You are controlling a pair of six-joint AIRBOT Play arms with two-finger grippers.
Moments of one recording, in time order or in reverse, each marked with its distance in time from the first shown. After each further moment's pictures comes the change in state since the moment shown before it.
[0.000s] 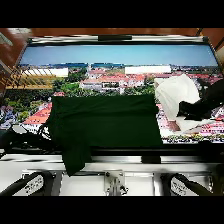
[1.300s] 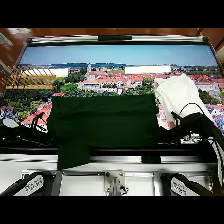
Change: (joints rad) left arm 0.043 0.025 0.153 -0.033 -0.065 0.075; right arm -0.002 -0.014 -0.502 0.274 0.265 -0.131
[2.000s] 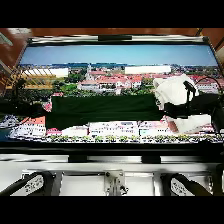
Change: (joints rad) left arm 0.000 -0.064 0.430 -0.047 0.003 0.012; right arm 0.050 0.056 0.288 0.056 0.163 -0.049
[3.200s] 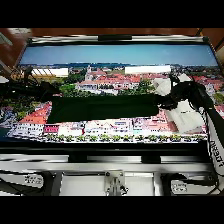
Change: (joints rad) left arm -0.029 -0.450 0.366 -0.238 -0.024 -0.099; right arm 0.164 -0.309 0.244 -0.215 0.067 0.231
